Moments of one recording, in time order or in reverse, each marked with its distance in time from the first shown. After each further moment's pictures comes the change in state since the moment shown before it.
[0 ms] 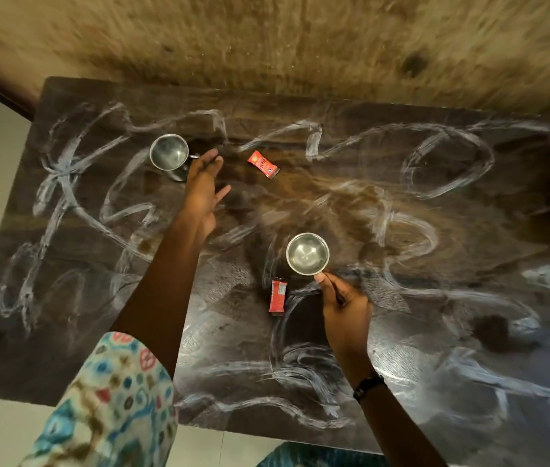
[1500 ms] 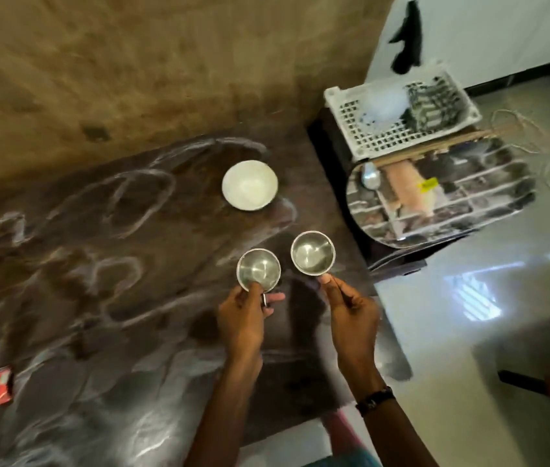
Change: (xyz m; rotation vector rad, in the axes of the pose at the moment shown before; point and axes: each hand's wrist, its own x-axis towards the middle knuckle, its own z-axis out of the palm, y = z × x) left_hand -0.364 -0.214 0.408 0.332 -0.170 -0.069; right_hand 0.032 0.127 -0.443 0.505 0.489 0.204
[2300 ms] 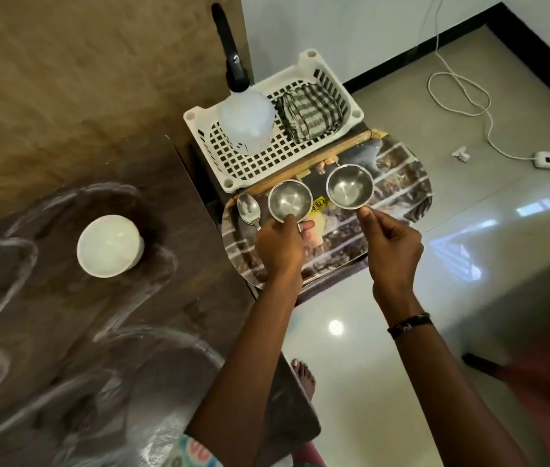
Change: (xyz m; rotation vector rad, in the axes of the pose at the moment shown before) left_hand 0.007 0.036 0.309 0.053 -0.167 -0.019; right_hand 0.234 -0.044 -0.164 -0.062 0.298 -0.020
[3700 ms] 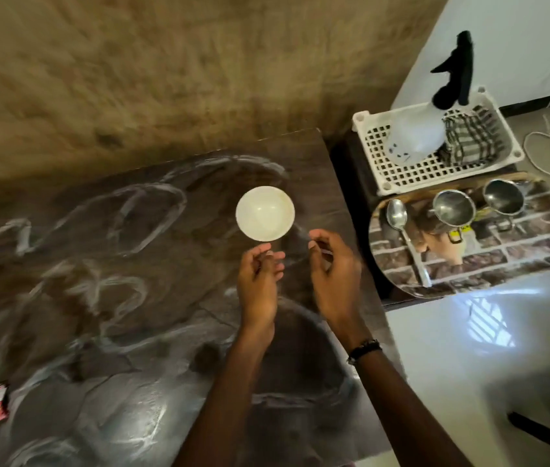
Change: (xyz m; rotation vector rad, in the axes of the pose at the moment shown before) left_hand 0.022 0.004 -0.267 -0.194 0.089 0.169; right_hand -0.195 0.001 0.192 -0.272 -0.481 -0.411
